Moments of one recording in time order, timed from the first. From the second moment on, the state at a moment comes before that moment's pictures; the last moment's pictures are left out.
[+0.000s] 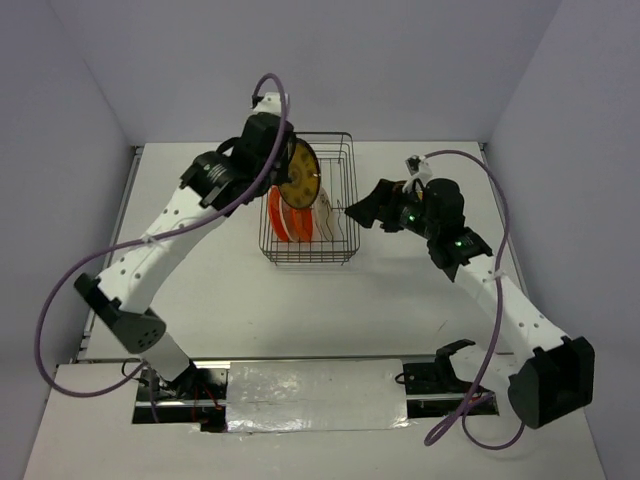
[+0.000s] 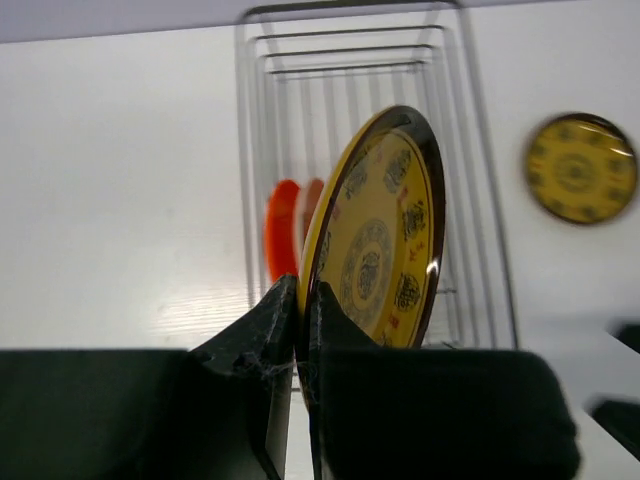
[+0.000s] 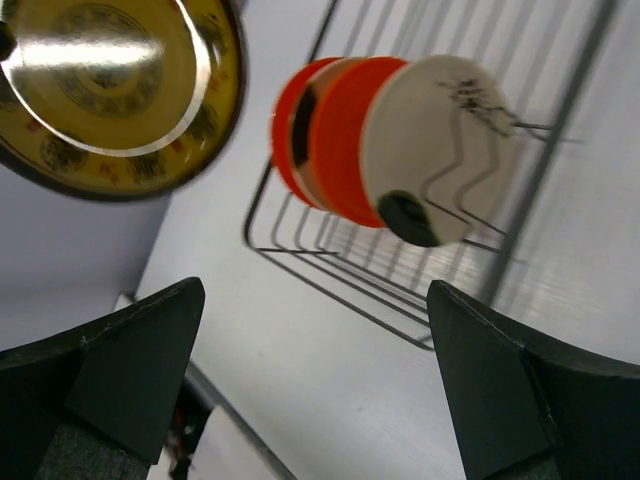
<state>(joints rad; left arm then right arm) -0.72 1.70 2.07 -1.00 -0.62 -0.39 0.30 1.05 0.87 -0.12 -0.37 0.59</state>
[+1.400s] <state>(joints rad) -0.59 1.65 1.63 -0.83 -0.46 -0.48 -0.21 1.81 1.09 -0.02 -0.34 0.71</state>
